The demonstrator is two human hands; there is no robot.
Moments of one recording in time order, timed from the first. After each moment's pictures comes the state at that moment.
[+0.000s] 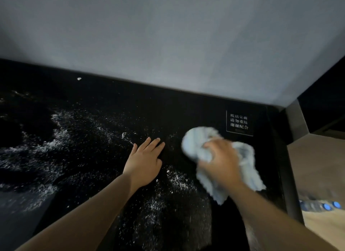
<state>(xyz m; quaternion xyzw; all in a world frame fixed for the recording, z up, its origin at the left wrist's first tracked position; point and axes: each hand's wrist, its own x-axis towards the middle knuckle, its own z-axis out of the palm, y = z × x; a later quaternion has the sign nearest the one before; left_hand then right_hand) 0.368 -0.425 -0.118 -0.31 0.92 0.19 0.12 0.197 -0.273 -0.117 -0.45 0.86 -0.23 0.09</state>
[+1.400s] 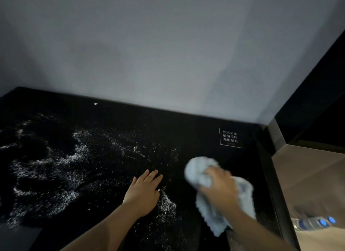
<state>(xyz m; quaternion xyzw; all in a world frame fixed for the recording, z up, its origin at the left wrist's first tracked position) 0.430 -0.393 -0.107 -0.30 0.92 0.19 0.17 0.258 -0.231 -0.110 -0.35 0.91 -0.19 0.10</state>
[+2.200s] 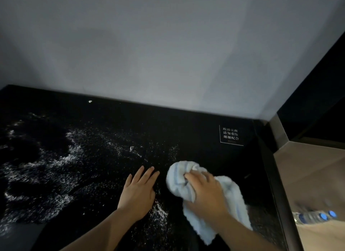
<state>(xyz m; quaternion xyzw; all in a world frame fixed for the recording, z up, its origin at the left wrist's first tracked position) 0.431 -0.396 -0.119 -0.30 0.94 0.12 0.12 0.286 -0.242 -0.118 -0.53 0.83 -0.17 -0.05</state>
